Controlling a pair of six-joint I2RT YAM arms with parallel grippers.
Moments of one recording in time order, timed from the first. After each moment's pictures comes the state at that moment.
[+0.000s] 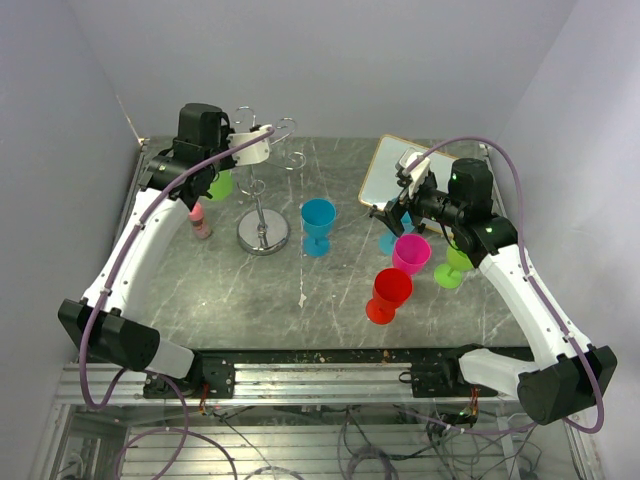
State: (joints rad) left arm -0.34 1.44 1.63 -0.73 -0.30 1.15; right arm 0.30 1.14 1.12 -0.36 -0.51 -0.47
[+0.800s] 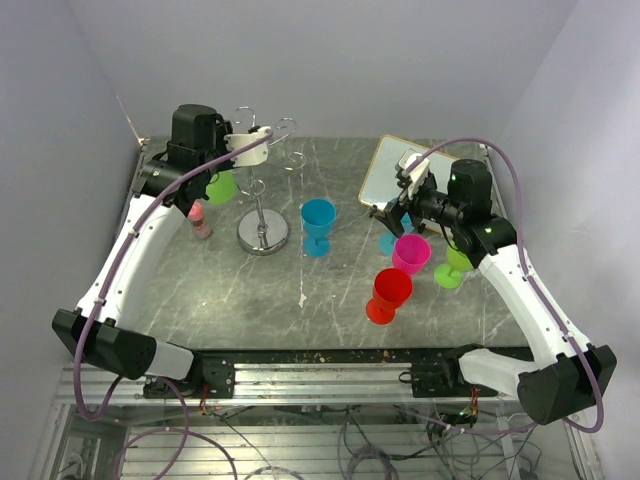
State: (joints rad) left arm -0.34 1.39 1.61 -0.71 -0.28 1.19; right arm 0.30 1.14 1.11 -0.35 -0.51 -0.47
